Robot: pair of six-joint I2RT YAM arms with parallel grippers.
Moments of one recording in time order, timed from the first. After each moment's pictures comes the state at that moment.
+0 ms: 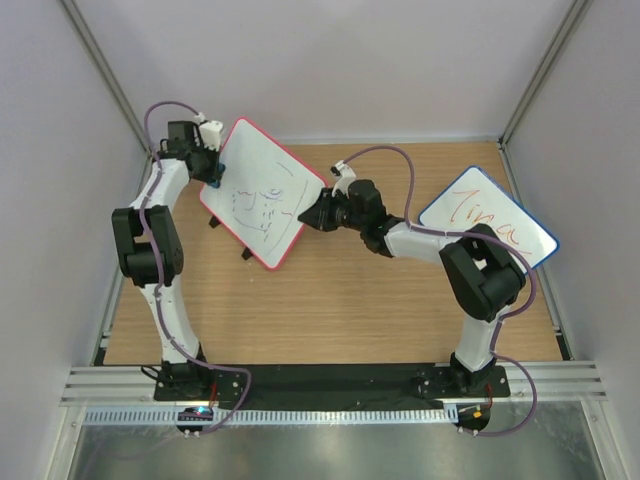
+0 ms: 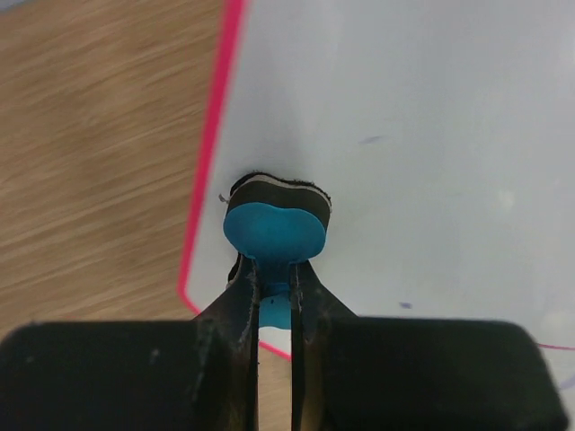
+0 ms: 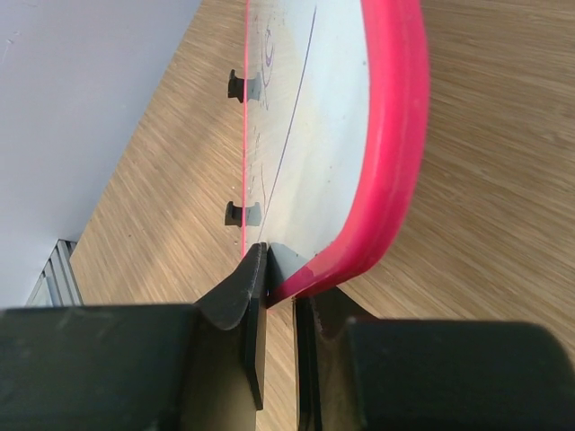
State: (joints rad) left arm 0.01 2.06 1.74 -0.48 0.28 0.31; right arm 0.62 1.84 1.08 0.44 -0.33 0.56
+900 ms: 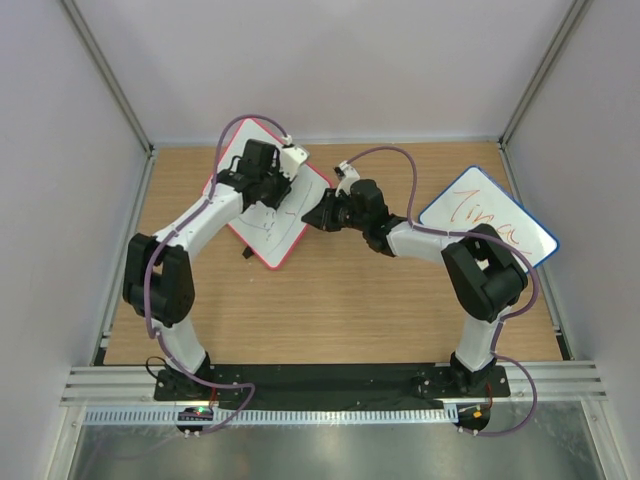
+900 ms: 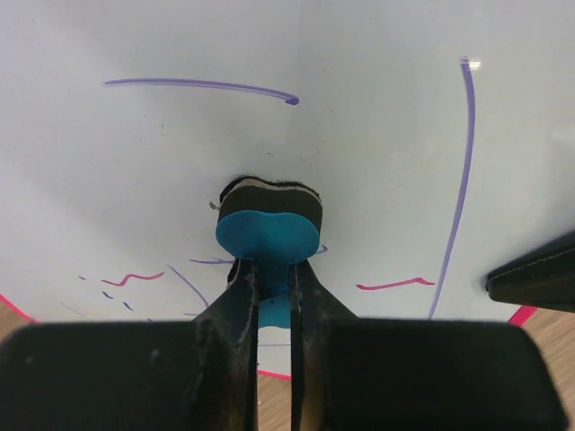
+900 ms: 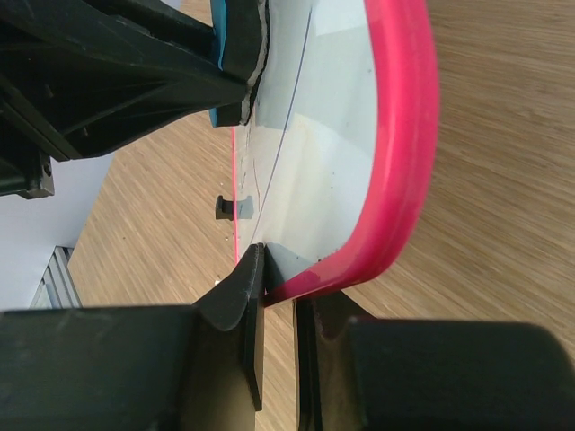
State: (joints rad) left arm -0.41 1.79 1.47 -0.47 0.10 0.36; right arm 0.61 1.83 1.07 0.41 -0.32 0.58
